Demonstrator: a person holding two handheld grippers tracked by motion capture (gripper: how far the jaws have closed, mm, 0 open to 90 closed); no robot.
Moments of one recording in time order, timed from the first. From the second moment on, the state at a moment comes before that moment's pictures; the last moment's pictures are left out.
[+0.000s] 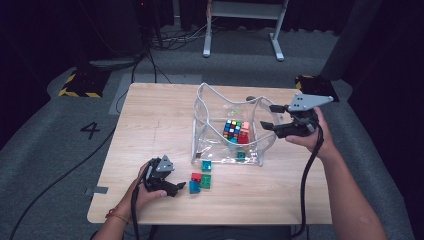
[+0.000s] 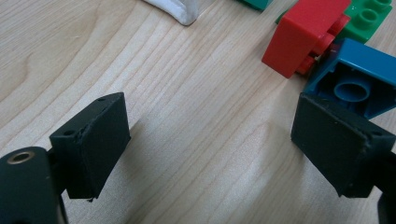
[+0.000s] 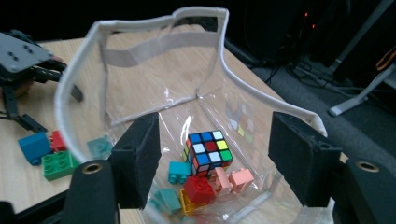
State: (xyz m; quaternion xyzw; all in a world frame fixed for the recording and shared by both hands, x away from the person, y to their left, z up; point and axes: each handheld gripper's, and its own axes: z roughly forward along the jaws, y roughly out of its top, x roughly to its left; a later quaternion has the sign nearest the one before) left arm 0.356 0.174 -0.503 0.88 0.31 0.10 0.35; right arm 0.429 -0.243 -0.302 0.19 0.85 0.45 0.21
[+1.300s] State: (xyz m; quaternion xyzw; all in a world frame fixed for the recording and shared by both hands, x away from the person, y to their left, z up) left arm 0.355 0.174 -0.503 0.88 0.31 0.10 0.35; right arm 0.341 -0.164 -0.444 0.10 0.88 0.45 0.09
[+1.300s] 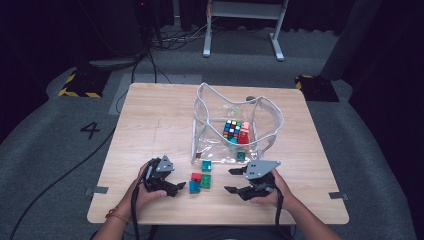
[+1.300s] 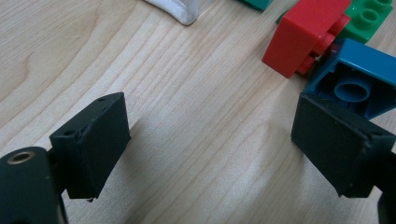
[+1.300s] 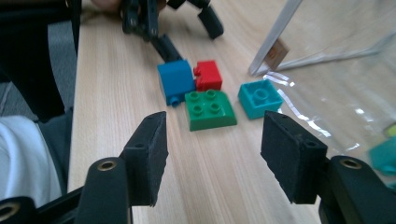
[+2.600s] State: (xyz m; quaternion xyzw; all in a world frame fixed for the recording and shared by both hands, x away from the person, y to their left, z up) left arm 0.355 0.174 -0.503 0.88 0.31 0.10 0.35; right arm 0.381 -0.093 -0.504 0.11 0.90 0.42 0.03
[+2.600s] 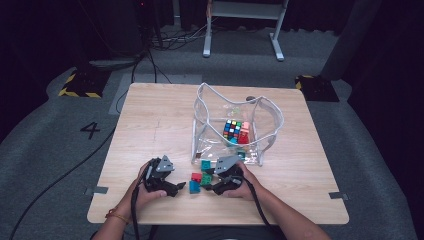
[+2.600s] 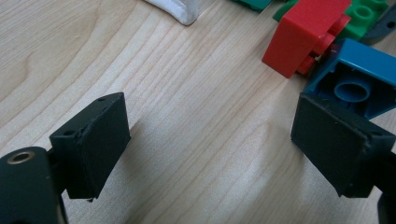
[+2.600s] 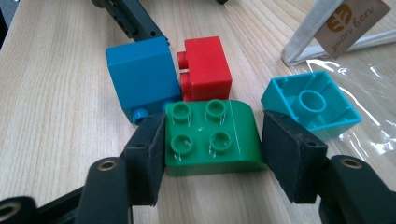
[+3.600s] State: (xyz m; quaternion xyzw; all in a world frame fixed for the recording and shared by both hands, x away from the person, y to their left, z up) left arm 0.355 0.175 -0.503 0.88 0.31 0.11 0.35; right arm 0.366 -0.165 -0.476 0.13 0.89 0.43 0.08
